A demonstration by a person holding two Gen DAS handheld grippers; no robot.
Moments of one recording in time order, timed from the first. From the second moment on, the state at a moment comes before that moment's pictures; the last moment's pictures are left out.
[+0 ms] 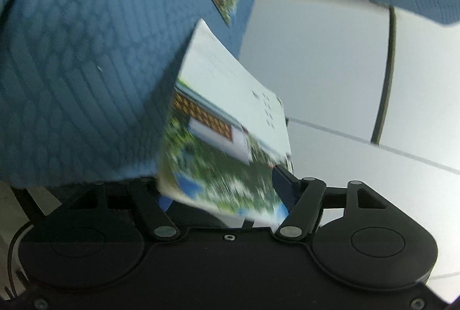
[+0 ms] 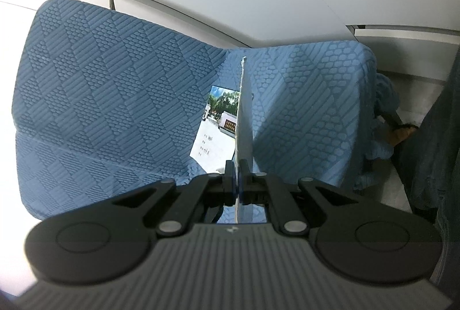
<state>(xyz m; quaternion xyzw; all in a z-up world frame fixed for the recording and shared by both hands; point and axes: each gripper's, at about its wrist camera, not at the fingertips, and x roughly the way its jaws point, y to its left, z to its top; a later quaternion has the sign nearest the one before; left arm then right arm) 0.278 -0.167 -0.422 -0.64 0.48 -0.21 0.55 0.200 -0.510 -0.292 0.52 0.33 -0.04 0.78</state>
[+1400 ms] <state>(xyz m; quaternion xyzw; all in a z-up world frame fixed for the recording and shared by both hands) 0.245 -0.028 -0.216 -0.51 0.37 -0.17 0.76 0.258 -0.427 -0.197 0.44 0.36 0.10 0.82</state>
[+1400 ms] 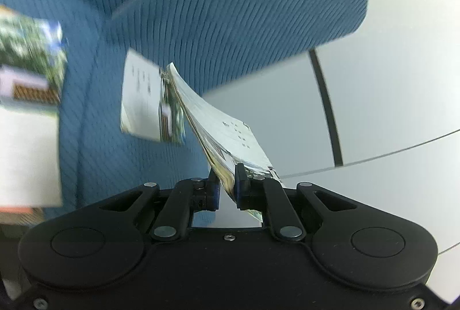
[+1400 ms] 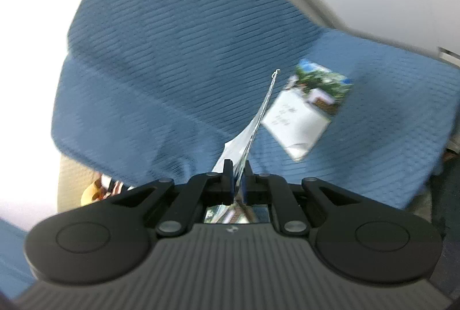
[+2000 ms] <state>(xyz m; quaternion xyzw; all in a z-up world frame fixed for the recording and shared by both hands) 0.176 0.085 -0.210 -0.49 0.33 -0.05 0.81 0.300 -0.293 -0.203 0.35 0.40 0.21 0.82</state>
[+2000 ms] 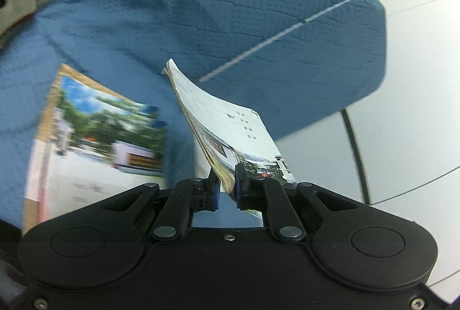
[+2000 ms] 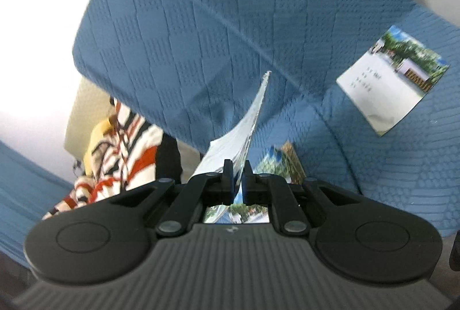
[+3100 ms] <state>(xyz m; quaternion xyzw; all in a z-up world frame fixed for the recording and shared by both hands) 0.148 0.074 -0.303 -0.37 0.46 0.03 0.81 0.293 -0.236 -0.332 0.24 0.49 0.20 0.82</state>
